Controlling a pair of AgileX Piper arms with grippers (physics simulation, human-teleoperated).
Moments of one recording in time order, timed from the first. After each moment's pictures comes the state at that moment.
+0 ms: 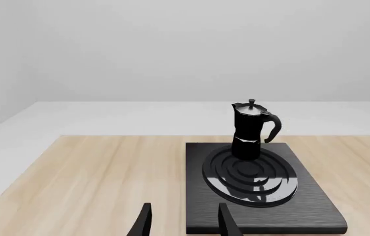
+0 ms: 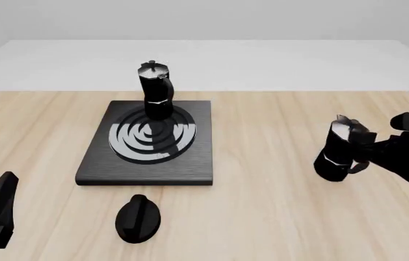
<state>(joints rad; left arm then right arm) 0.00 0.00 0.00 0.00 0.00 -0.07 1.13 -0.38 -0.22 0.06</state>
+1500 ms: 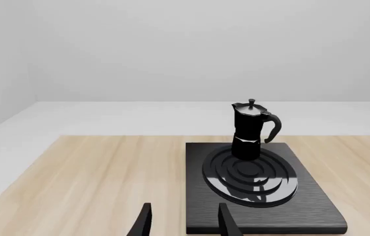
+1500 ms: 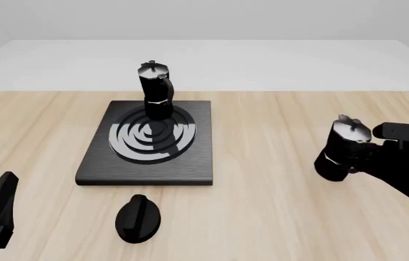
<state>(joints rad) 0.00 0.00 0.00 0.00 0.00 -0.06 1.29 -0.37 -0.33 0.05</state>
